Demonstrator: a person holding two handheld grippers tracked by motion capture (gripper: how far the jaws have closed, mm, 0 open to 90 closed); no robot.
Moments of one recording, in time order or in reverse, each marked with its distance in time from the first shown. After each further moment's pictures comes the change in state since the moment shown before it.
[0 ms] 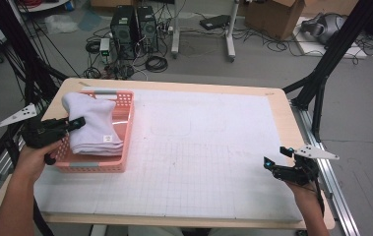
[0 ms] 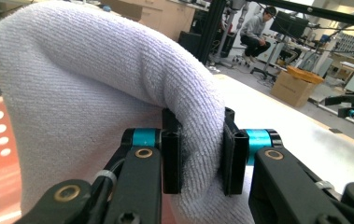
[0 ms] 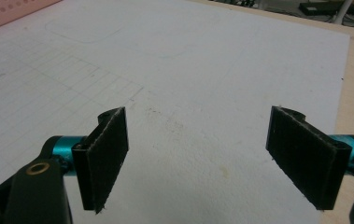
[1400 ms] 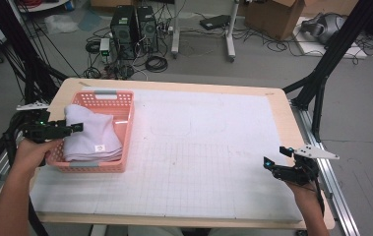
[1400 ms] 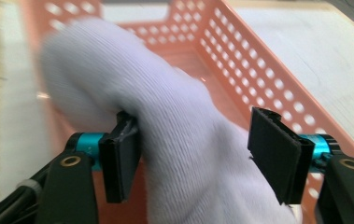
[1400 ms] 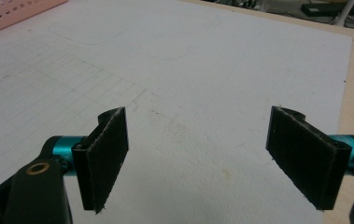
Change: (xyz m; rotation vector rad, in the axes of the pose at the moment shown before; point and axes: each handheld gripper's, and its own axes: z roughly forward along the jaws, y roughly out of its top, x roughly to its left) left arm 0.003 0.020 0.002 0.297 0.403 -0.111; right arm 0.002 0.002 0.000 -0.009 0.009 -0.002
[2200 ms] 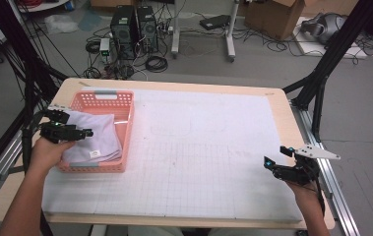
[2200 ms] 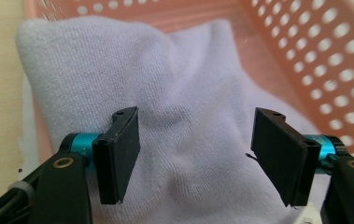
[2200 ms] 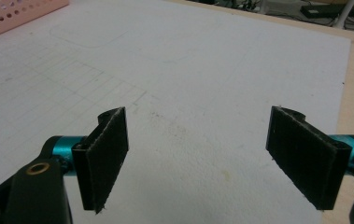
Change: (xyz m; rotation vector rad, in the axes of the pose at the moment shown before) left arm -0.028 -0.007 0.051 0.315 0.186 0.078; right arm 0.000 0.001 -0.002 -0.003 0.002 0.001
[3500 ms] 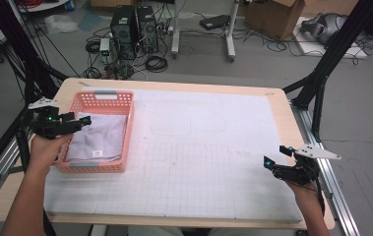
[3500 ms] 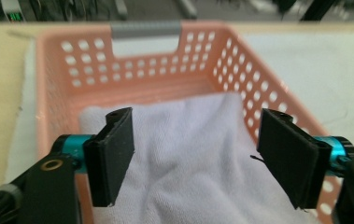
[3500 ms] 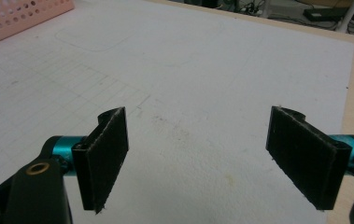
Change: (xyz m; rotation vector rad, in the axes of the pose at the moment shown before) left arm 0.011 -0.007 -0.037 -0.441 -0.160 -0.058; right arm 0.001 0.001 -0.001 -0.015 0.011 0.001
